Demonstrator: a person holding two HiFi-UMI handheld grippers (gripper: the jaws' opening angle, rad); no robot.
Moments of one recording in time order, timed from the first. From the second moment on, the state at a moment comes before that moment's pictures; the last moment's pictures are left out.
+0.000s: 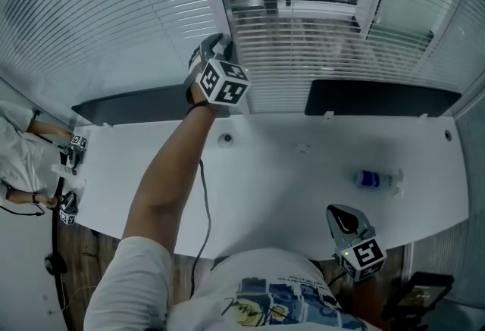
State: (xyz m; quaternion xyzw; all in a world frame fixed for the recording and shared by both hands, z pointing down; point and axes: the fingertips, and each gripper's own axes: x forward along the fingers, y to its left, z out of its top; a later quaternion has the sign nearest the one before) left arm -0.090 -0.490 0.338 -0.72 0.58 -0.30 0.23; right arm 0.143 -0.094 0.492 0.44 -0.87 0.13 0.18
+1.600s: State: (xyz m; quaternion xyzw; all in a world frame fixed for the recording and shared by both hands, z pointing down) left arm -0.081 -0.487 0.351 -0.62 0.46 -0.47 0.43; right arm 0.145 -0.092 0.497 0.44 -0.87 0.12 0.18
